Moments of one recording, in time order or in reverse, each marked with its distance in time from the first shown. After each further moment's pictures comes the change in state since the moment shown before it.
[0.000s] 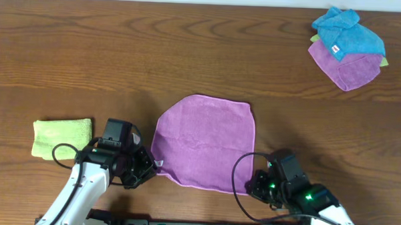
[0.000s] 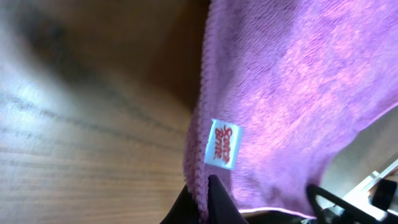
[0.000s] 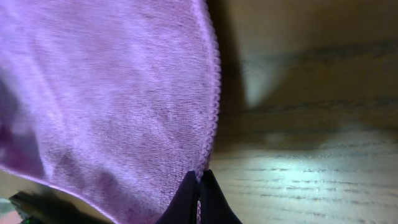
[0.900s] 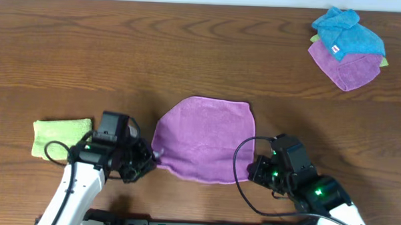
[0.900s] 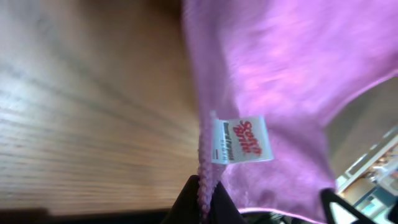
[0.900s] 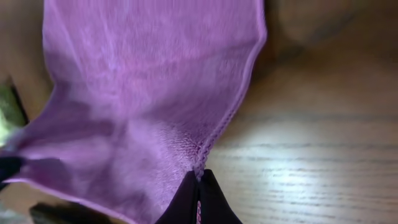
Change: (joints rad) left arm 0.000 -0.063 0.150 -0.123 -0.001 -0.080; right arm 0.000 -0.010 0.211 -0.106 0.102 -0.039
